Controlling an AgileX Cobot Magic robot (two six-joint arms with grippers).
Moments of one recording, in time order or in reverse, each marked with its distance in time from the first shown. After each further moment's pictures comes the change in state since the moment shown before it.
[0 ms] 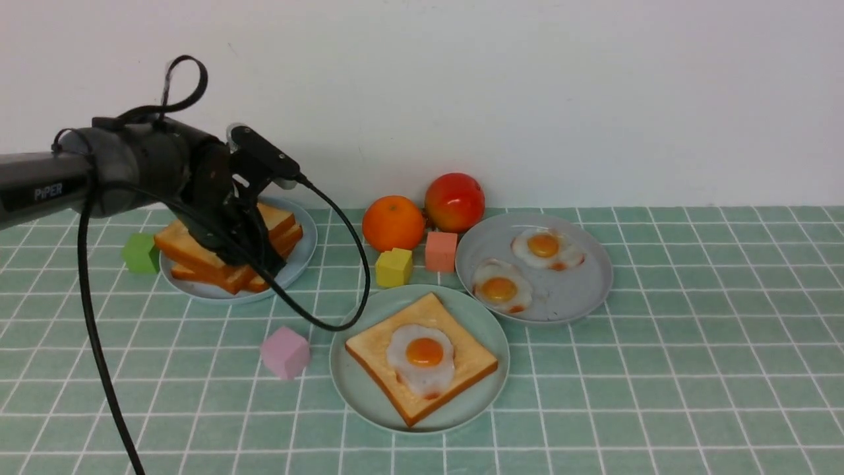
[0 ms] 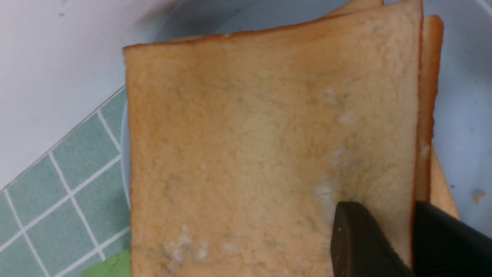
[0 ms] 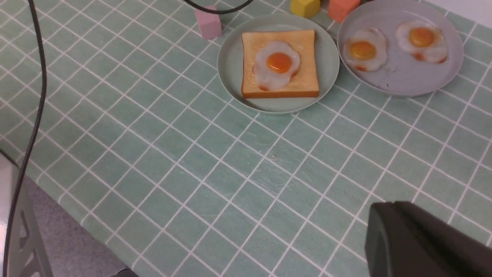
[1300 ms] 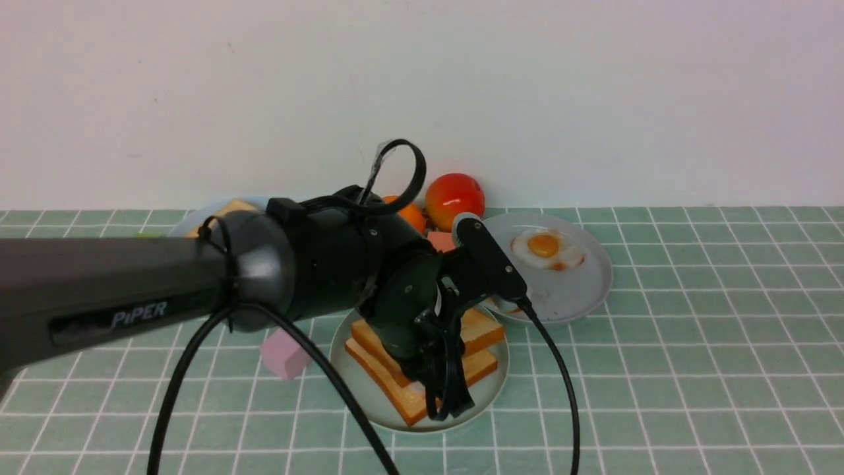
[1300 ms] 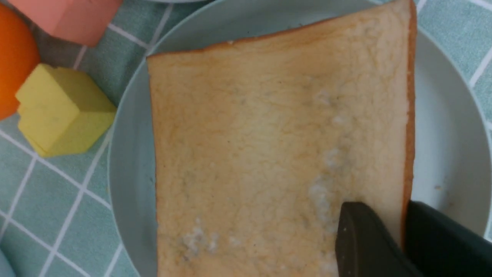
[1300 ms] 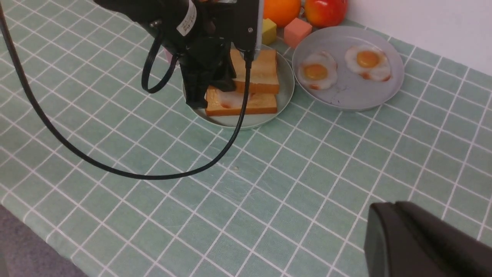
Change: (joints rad) right arm 0.000 -0.138 0.000 -0.086 0.059 0.000; left arm -0.536 -0.171 0.207 -0.065 0.058 -0.027
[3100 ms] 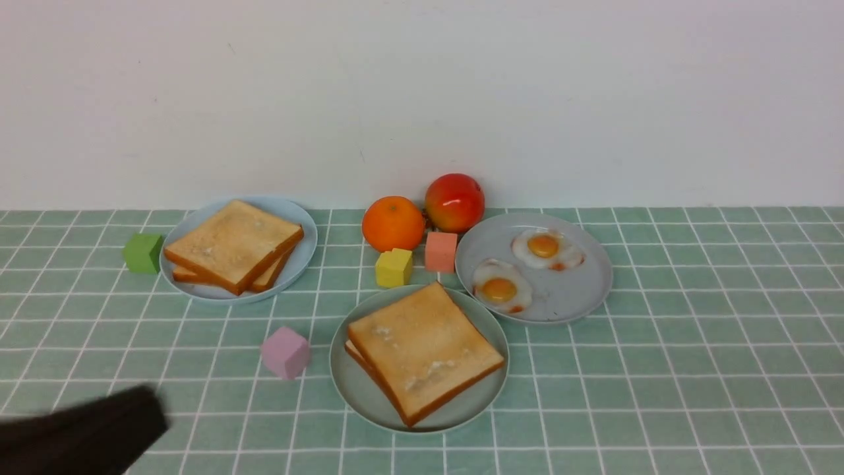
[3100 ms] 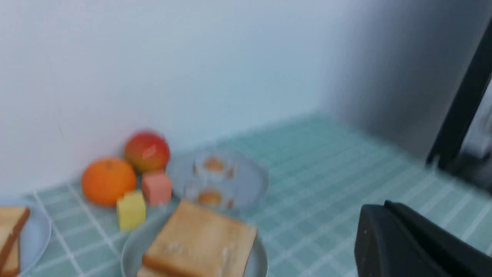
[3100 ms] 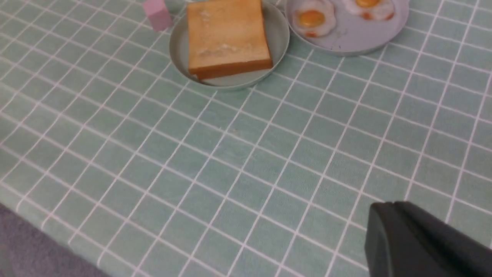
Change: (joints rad) right arm 0.000 -0.177 0.276 -0.017 -0.075 0.155; left arm 0.000 -1.665 1.047 -0.338 -0.527 -0.249
